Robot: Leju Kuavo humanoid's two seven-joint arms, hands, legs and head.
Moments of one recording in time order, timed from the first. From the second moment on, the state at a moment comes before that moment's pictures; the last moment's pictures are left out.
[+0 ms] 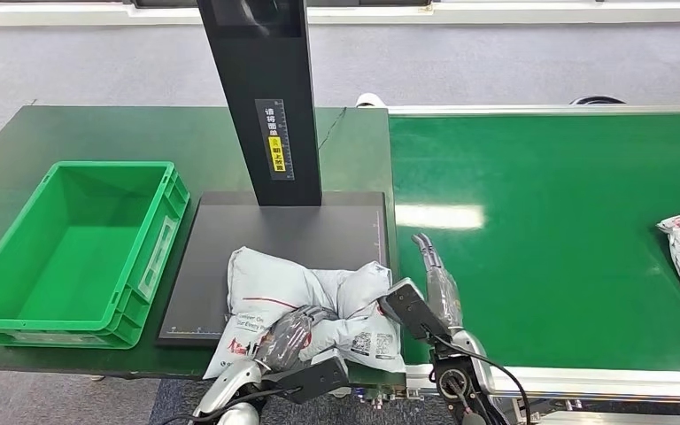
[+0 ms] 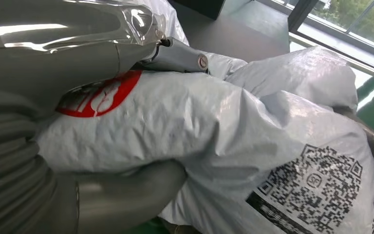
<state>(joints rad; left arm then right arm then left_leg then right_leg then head) -0.13 -0.12 -0.48 -1.12 -0.94 0.01 -0.11 -0.21 0.07 0.29 -1.01 0.57 -0.31 -0.30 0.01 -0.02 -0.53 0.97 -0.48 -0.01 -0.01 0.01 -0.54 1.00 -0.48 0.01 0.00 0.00</state>
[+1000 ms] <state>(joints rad) -0.07 -0.12 -0.44 -1.20 -0.93 0.30 -0.36 -0.12 0.08 0.22 -1.14 0.57 -0.24 -0.30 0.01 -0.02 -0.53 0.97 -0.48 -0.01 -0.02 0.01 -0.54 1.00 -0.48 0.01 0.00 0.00</state>
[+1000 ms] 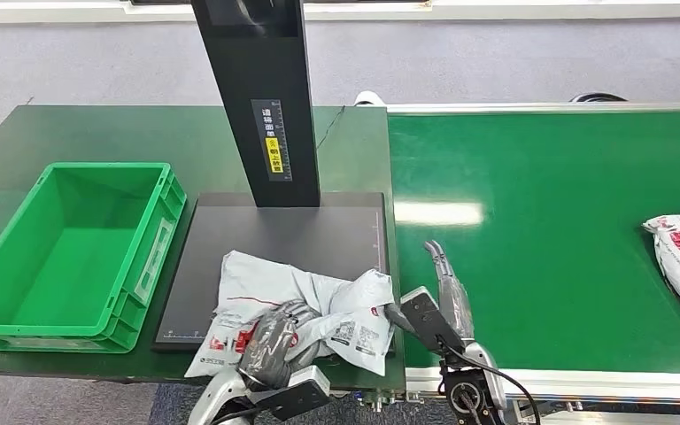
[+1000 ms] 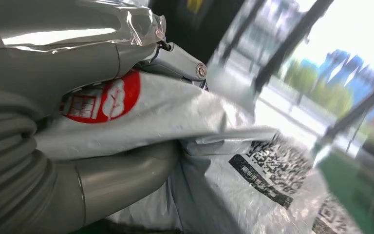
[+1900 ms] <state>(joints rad) -0.28 -0.01 -0.18 -1.55 -1.35 0.68 -0.40 -0.12 0.09 0.26 -1.10 0.41 -0.14 -0.47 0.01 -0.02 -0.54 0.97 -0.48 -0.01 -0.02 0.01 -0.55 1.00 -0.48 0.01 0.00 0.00</state>
